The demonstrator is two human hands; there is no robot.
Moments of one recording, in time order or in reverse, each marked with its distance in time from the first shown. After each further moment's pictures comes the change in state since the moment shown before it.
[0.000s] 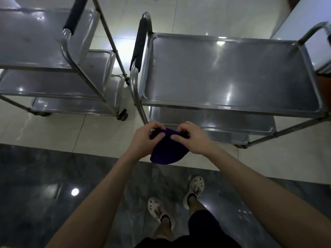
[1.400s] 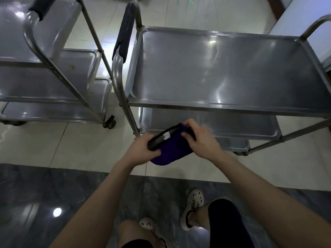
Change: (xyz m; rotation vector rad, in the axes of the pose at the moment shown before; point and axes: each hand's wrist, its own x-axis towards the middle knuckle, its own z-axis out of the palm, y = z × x) left_hand 0.067 -0.126 0.049 0.305 -0.187 -0.092; right_hand 0.040 0.095 0.025 -0.066 0.153 0.002
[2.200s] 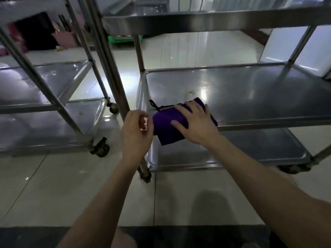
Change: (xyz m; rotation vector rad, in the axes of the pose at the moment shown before) left_hand 0.176 -0.207 0.110 0.003 0.924 0.524; right_hand 0.172 0.204 0.217 -0.581 0.362 -0.141
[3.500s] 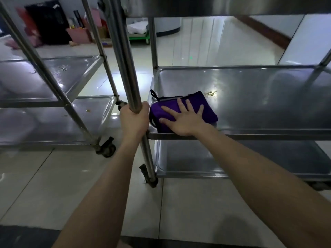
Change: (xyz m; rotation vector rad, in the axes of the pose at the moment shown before) left_hand 0.072 -0.055 0.007 -0.424 0.072 -0.563; right_hand 0.108 -0.044 0.063 -0.070 -0.422 0.055
